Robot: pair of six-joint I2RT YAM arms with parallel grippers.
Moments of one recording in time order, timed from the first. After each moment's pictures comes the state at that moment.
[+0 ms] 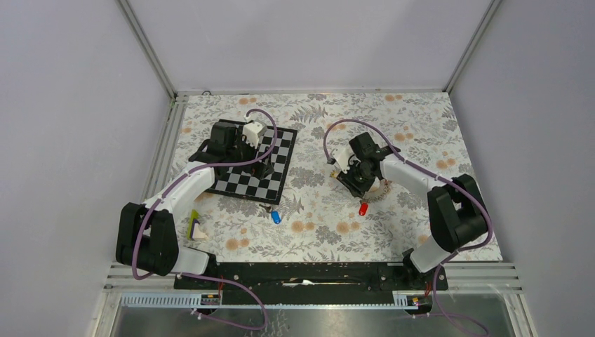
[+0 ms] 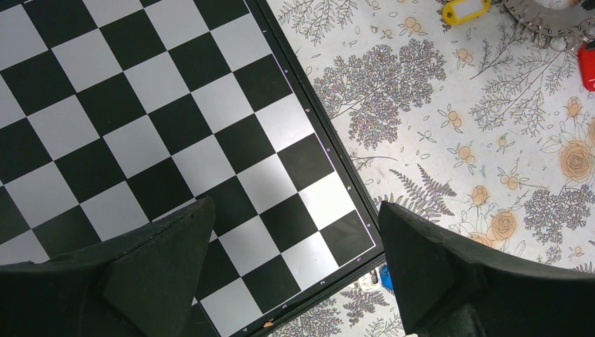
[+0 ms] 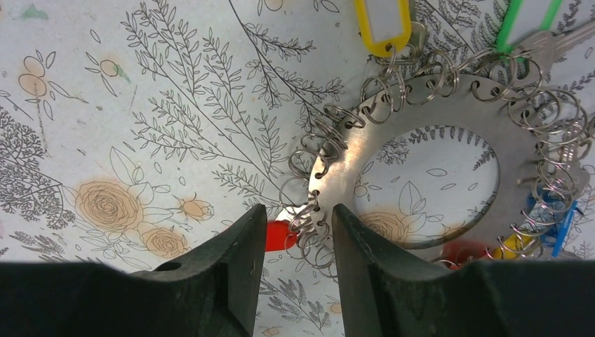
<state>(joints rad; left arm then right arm) -0.26 1.38 0.92 -0.28 0.44 0.17 0.46 1.59 1.01 -0.66 -0.17 -0.49</state>
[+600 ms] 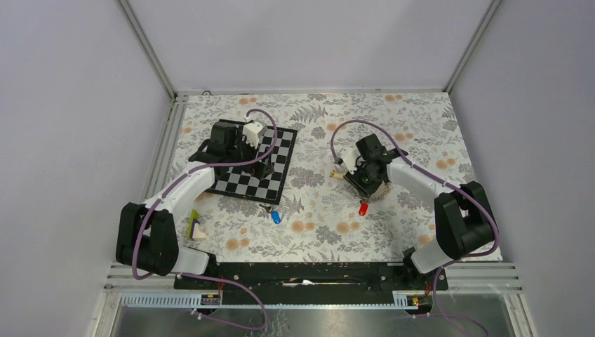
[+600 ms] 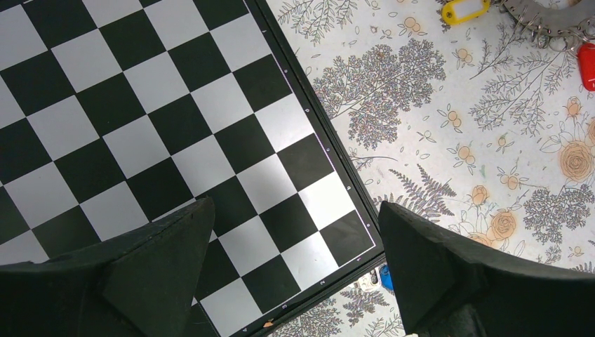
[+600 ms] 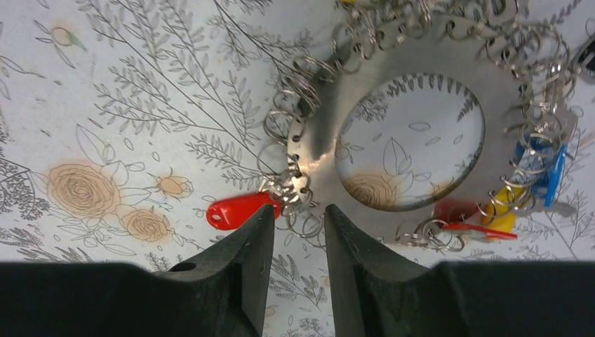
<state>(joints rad) -0.26 1.38 0.92 -0.28 0.44 0.17 0.44 1.54 0.97 -0.67 -0.11 -0.47</state>
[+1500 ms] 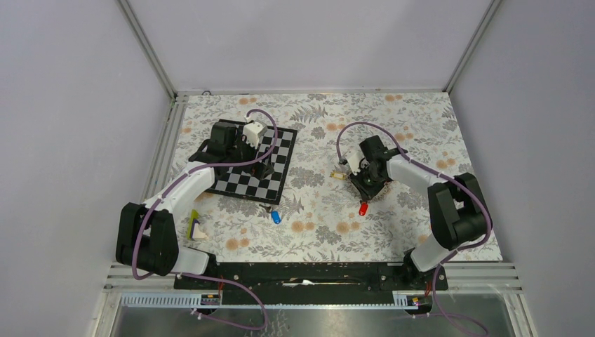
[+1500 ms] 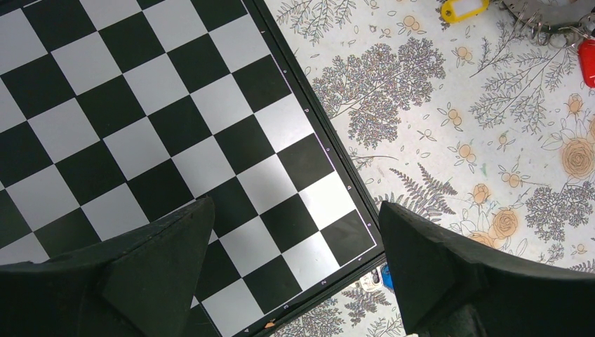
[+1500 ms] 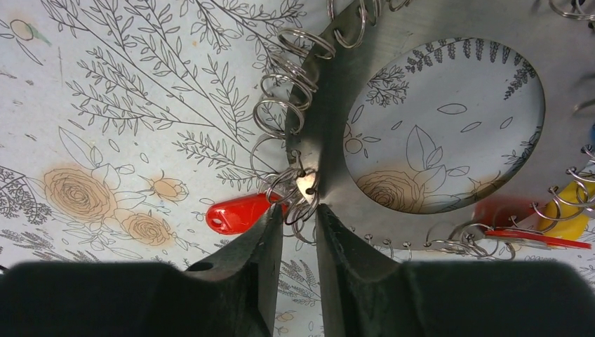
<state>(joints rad) -0.26 1.38 0.92 -0.28 0.44 0.18 0.37 1.61 0.95 -0.67 -0.17 -0.42</state>
